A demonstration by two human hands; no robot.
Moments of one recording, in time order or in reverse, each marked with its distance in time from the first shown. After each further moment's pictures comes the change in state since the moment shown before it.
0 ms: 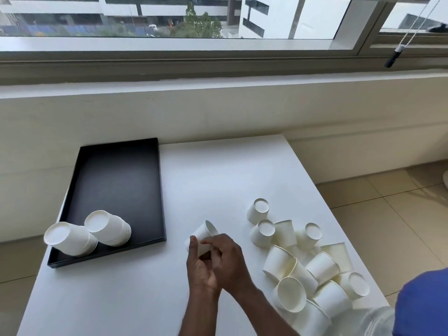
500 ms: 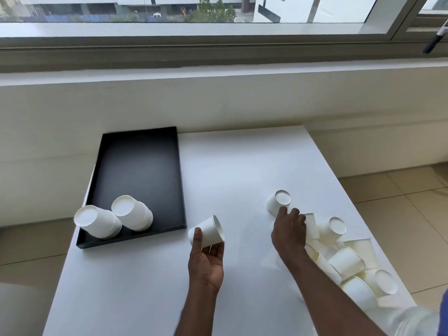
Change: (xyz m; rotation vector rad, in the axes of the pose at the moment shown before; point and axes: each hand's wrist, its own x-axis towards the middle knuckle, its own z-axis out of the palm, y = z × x) left_hand -0.010 0.041 -0.014 0.125 0.166 0.202; right_hand 0.048 0.061 -0.047 -1.024 0.080 0.418
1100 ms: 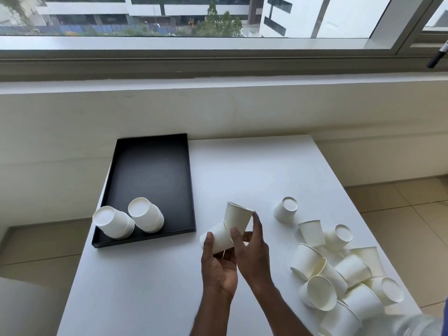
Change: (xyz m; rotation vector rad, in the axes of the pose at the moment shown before) left_hand -0.020 -0.002 -0.001 -0.014 -0.113 -0.022; right_hand -0.097 -0.077 -0.049 1.109 -0.178 -0.042
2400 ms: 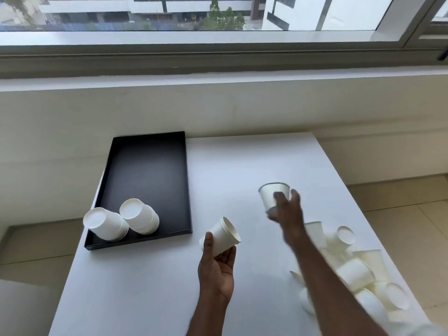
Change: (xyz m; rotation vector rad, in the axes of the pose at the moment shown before) left_hand 0.001 -0.003 0.008 0.106 0.073 0.047; right_hand 0.109 -0.005 -0.064 0.263 0.174 0.260
